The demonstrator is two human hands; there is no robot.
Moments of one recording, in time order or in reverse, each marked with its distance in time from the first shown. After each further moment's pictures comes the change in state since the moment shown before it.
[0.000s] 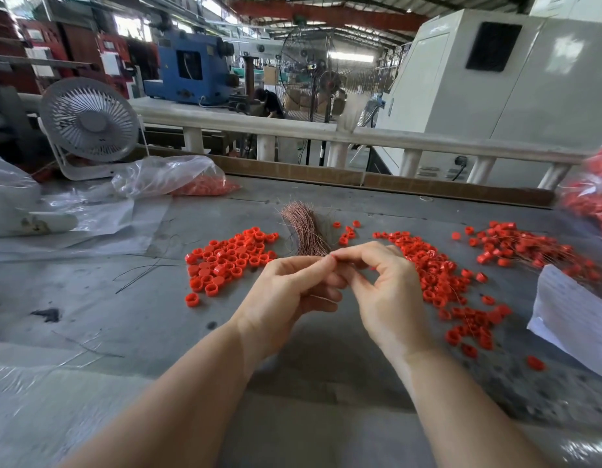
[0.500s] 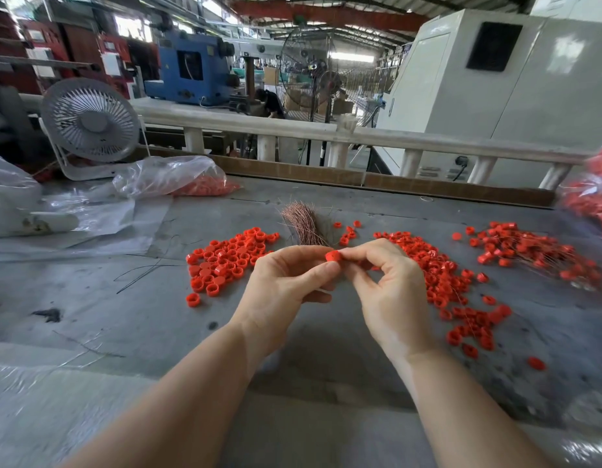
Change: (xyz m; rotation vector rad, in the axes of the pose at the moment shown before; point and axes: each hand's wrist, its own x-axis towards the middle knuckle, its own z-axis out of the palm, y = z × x) left_hand 0.000 -0.003 -0.001 0.090 0.122 0.166; right_hand 0.001 0.003 0.000 0.032 0.027 0.000
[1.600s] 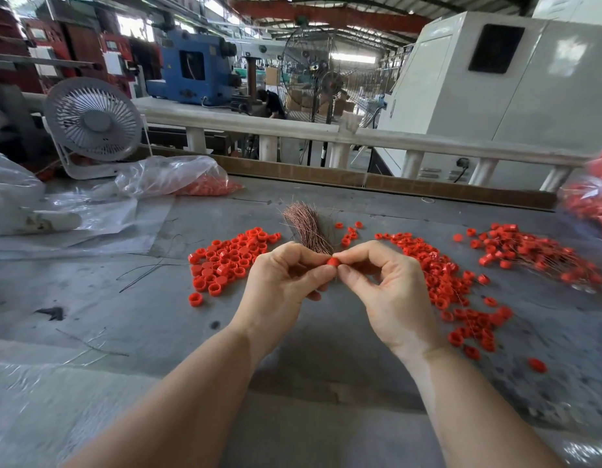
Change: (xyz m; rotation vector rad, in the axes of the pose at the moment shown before) left_hand 0.001 0.001 -0.004 0.263 0.042 0.197; right_hand 0.002 -0.008 -0.005 0.235 -0.150 0.094
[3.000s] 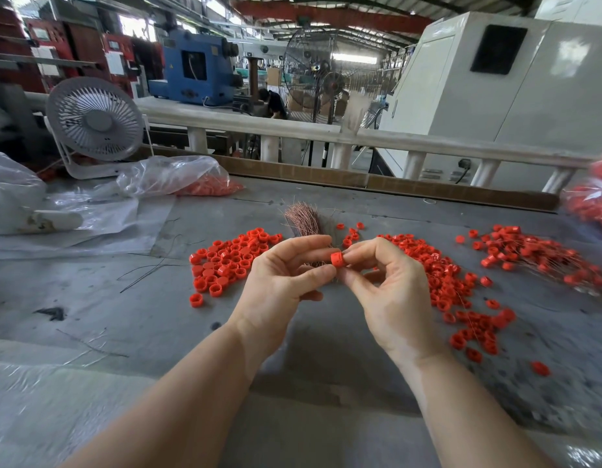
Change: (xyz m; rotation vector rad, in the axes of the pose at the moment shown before) left_hand 0.003 -0.001 -0.004 -0.323 -0.039 -0.162; right_hand 0.001 0.003 0.008 -0.042 0.106 -0.055
